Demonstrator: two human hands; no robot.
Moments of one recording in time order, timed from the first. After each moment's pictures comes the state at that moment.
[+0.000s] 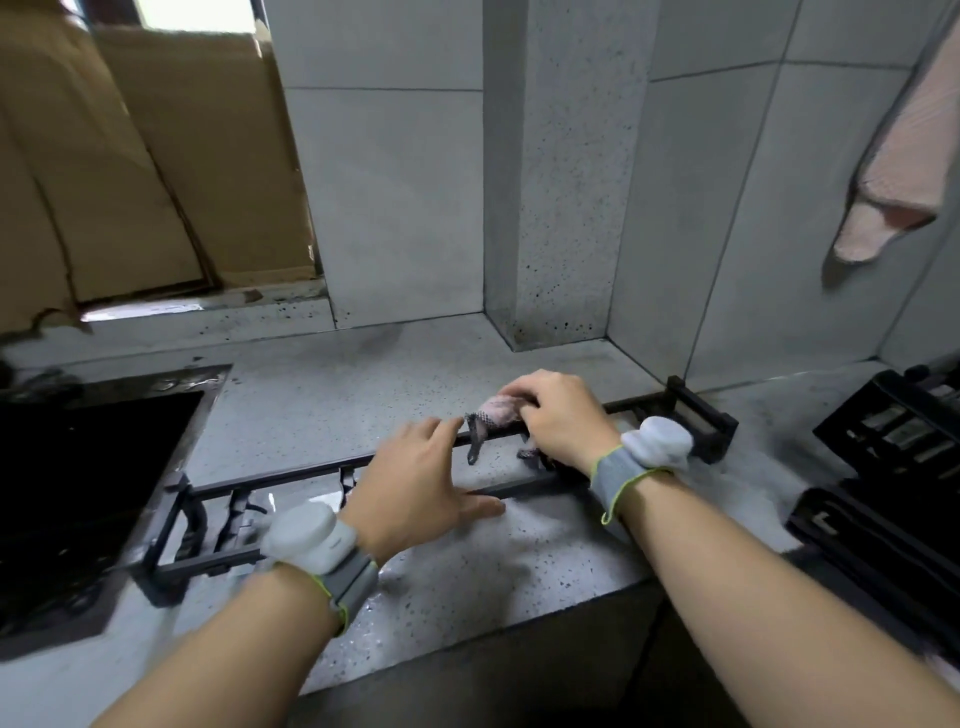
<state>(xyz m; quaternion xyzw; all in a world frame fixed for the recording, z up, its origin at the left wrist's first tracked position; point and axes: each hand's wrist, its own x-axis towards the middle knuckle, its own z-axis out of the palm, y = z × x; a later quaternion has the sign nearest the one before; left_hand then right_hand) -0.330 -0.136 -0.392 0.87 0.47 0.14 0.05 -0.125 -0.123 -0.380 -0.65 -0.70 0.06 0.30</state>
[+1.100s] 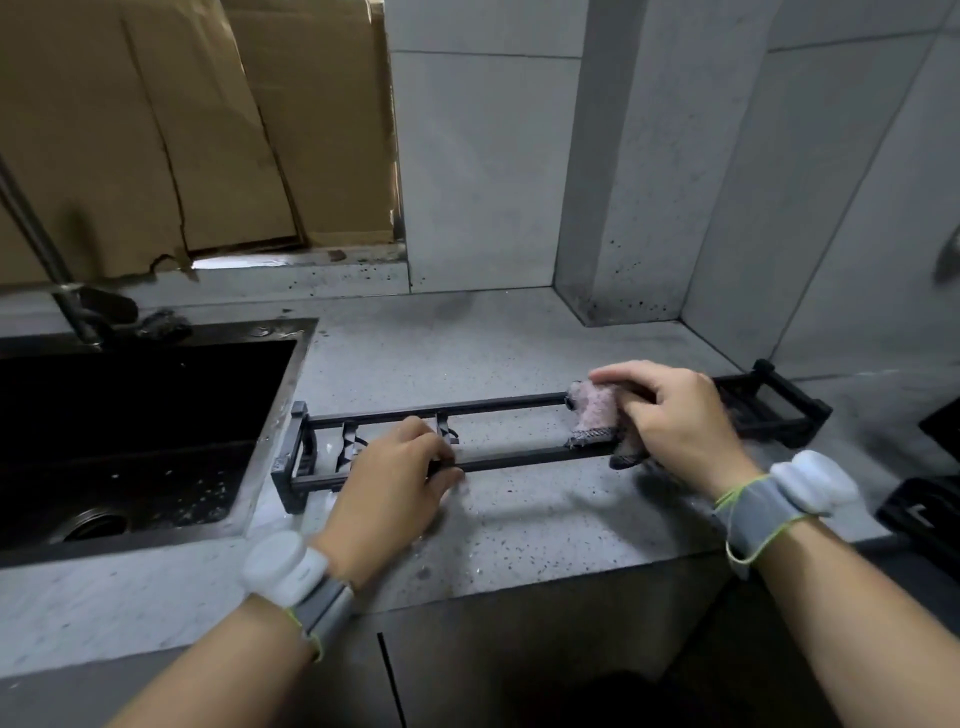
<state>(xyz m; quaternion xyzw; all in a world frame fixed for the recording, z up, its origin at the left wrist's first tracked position) -0.441 -0.165 -0.428 0.81 0.48 0.33 0.04 -0.156 -0.191 -0.368 -0.61 -0.67 0.07 0.40</state>
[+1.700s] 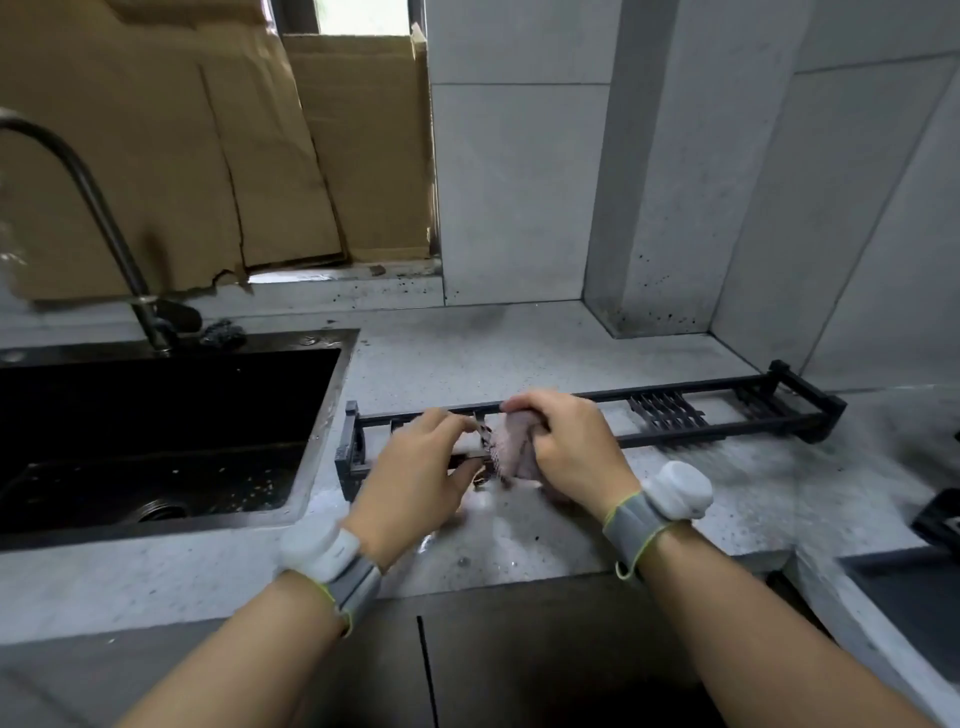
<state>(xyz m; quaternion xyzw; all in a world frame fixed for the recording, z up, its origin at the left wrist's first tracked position) -0.457 -0.175 -0.414 0.82 0.47 0.33 0.02 -0.264 -0.181 -0.385 -0.55 -0.72 0.12 0.39</state>
